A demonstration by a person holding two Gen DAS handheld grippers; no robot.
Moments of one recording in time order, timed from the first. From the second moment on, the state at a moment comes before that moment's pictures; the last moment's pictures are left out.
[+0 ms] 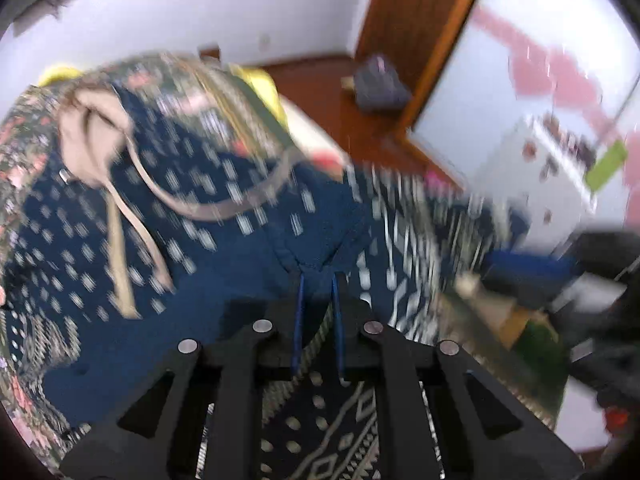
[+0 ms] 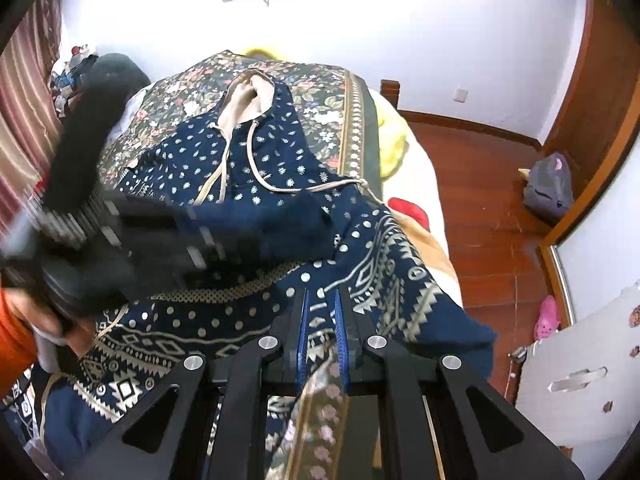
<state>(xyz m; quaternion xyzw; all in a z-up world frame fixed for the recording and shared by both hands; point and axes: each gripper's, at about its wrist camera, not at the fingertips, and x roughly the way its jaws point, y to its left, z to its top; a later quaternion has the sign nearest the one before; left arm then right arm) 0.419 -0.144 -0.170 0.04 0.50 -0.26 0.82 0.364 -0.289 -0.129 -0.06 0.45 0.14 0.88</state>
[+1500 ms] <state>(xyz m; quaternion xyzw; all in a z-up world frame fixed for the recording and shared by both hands) 0.389 0.128 -0.256 -0.02 0.53 0.00 0.85 0.431 -0.118 -0.235 -0.27 0.48 0.12 0.82</state>
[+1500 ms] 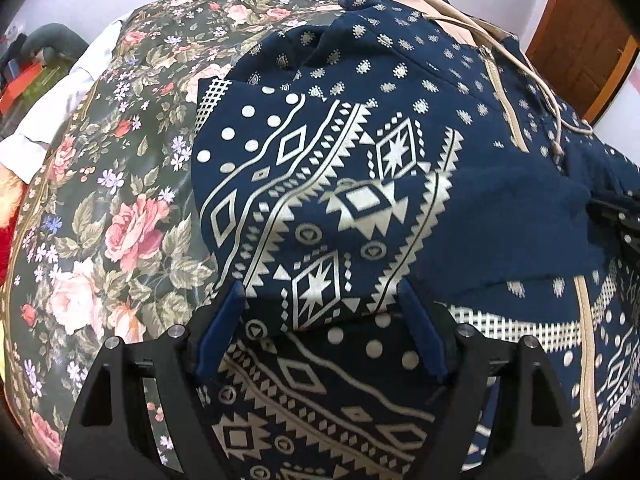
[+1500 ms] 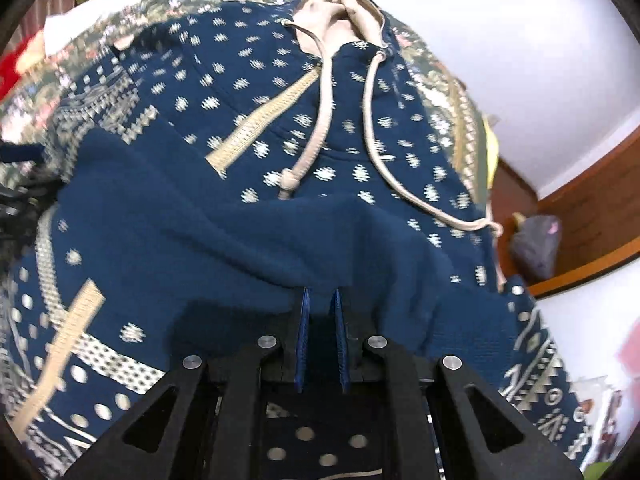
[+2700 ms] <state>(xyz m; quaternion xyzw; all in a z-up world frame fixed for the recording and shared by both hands) 0.478 0.034 -0.215 -0.01 0.56 -0.05 0.83 0.321 -0.450 -0.156 0.20 0.46 0.00 0.86</state>
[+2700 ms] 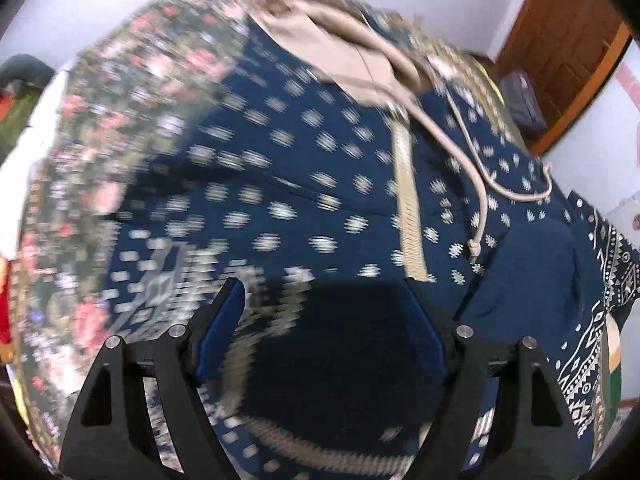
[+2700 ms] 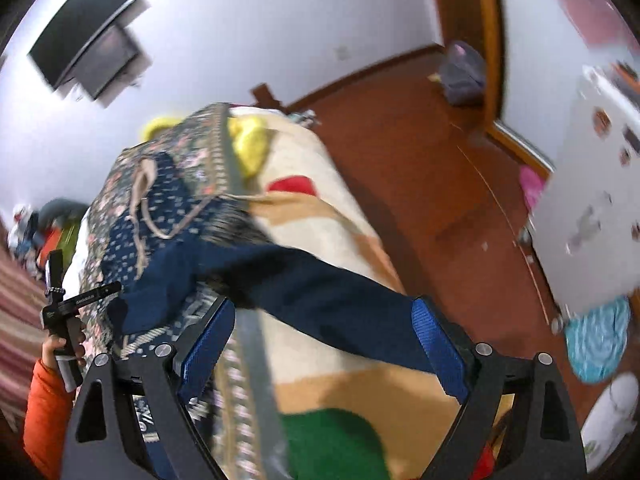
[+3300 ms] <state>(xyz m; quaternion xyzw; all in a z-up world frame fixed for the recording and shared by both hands) 0.493 0.004 -0.227 0.01 0.54 -0.02 0.84 0.333 -0.459 -0.235 0.22 0.52 0.00 0.83</state>
